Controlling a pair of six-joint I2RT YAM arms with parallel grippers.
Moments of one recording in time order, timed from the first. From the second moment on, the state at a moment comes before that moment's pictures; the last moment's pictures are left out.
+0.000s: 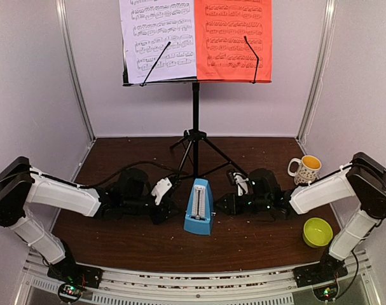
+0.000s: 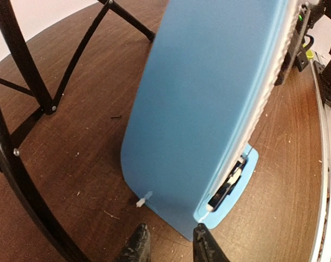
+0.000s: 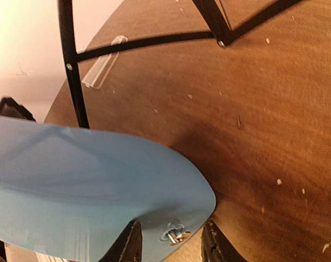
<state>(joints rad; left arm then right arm) -0.88 1.52 0.65 0.30 0.25 0.04 0.79 1.61 0.63 0.44 -0.25 0.57</state>
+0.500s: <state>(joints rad) -0.91 1.61 0.67 0.45 0.21 -0.06 0.72 1.61 0.70 0.47 -0.30 0.52</state>
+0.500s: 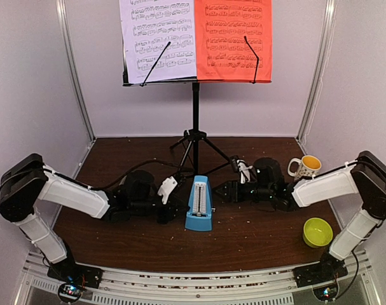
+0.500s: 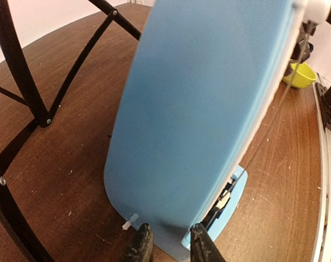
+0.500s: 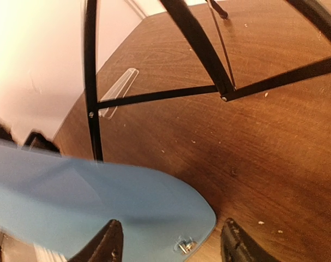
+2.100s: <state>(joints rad) -0.96 1.72 0.72 0.60 0.17 -0.16 0.88 1.49 0.69 0.41 -0.10 0.47</state>
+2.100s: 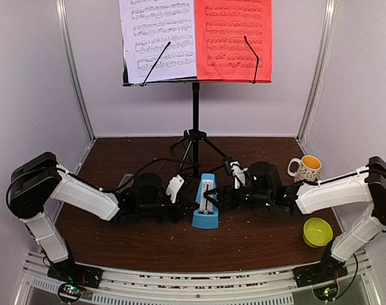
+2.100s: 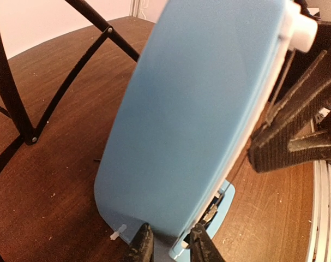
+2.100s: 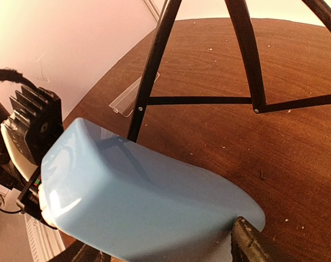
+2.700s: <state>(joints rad) -0.97 1.73 0.73 0.61 0.16 -0.17 0.84 1.51 0.70 0.44 -0.17 0.44</state>
